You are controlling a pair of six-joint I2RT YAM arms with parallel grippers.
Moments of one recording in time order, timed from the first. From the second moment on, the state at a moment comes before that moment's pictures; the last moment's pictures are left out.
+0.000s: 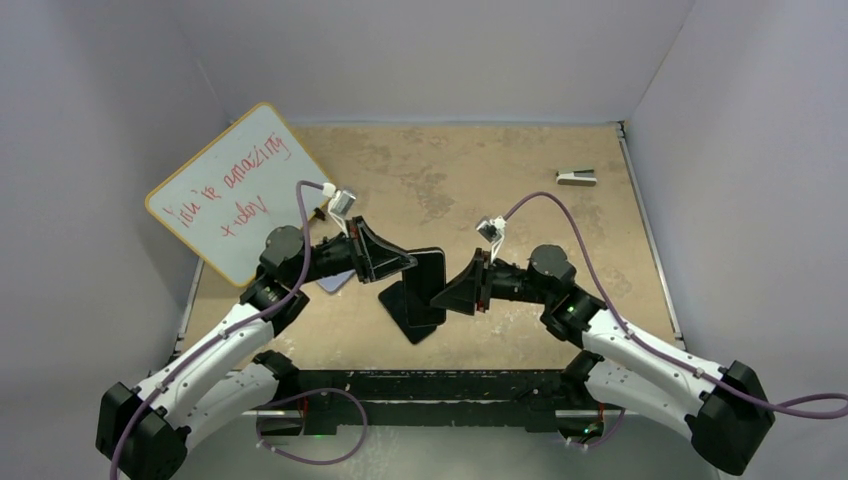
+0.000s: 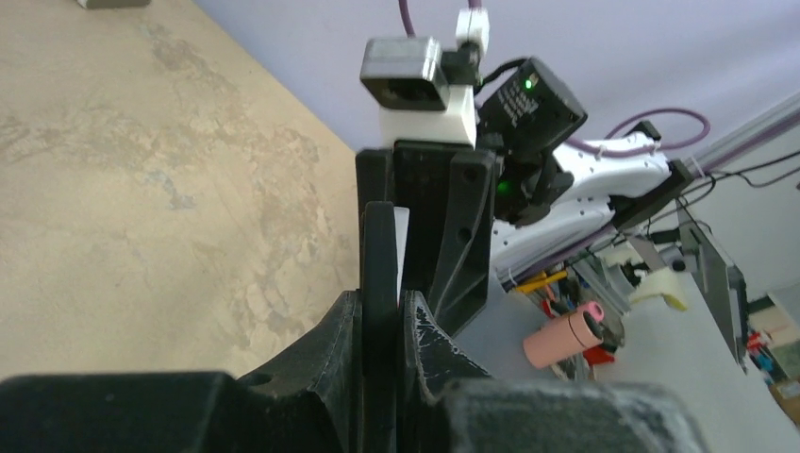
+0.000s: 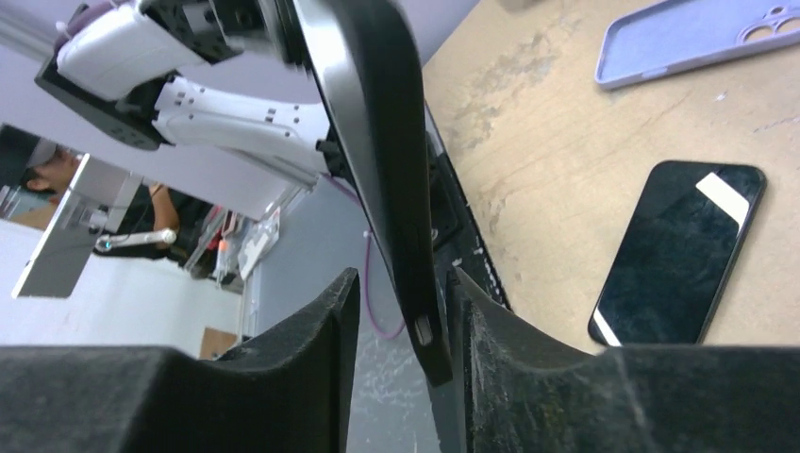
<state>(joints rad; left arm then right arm) -0.56 0.85 0.58 0.38 0.67 -0.82 0.75 0.88 0.47 0.32 -0.67 0.80</state>
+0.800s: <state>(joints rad) -0.56 0.91 0.58 0.26 0.84 -0.69 0.75 0.90 0.60 0.21 -0.58 0.72</state>
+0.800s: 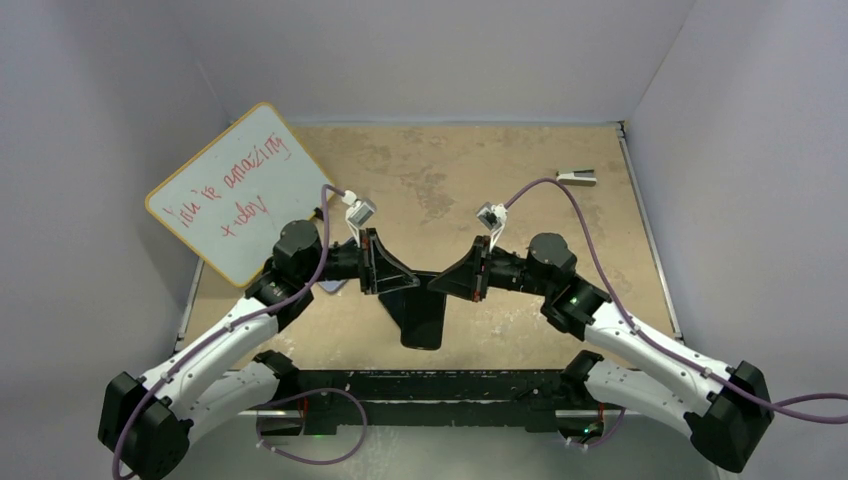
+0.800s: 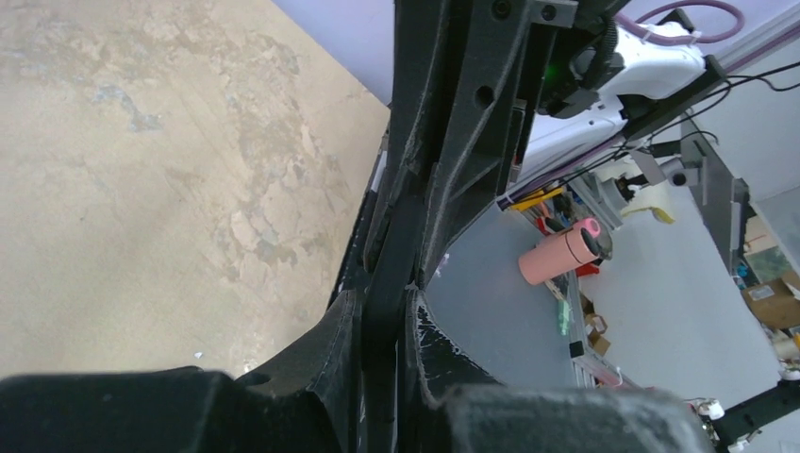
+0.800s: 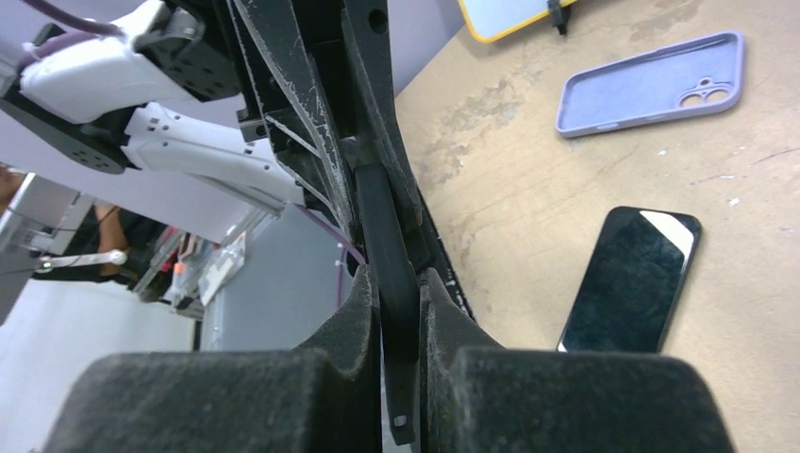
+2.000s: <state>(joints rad) -0.56 0.87 0.55 0.32 0.71 -0.78 0.76 0.90 0.46 0.35 -0.62 0.78</state>
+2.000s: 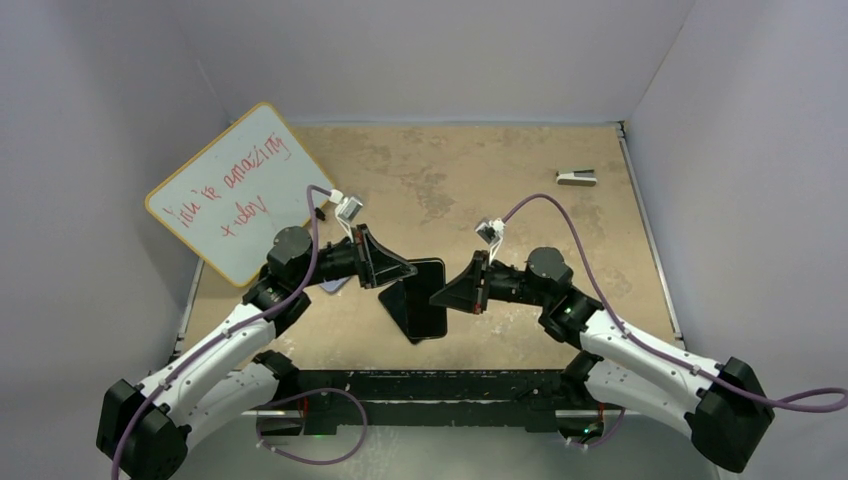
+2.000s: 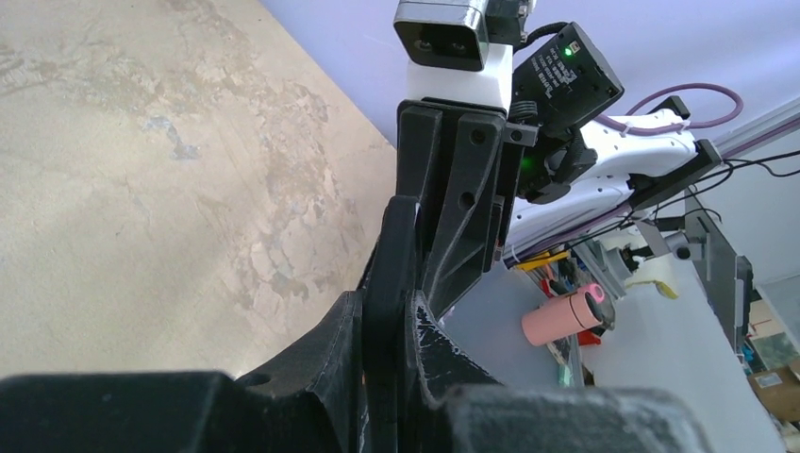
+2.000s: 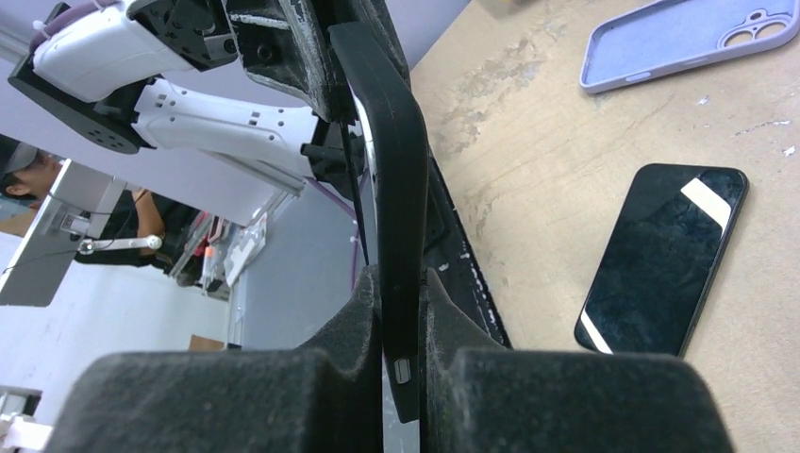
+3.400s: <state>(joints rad) -0.56 0.96 0.66 0.03 0.67 -0.59 0.75 0.97 0.79 -0.06 -0.41 0.59</state>
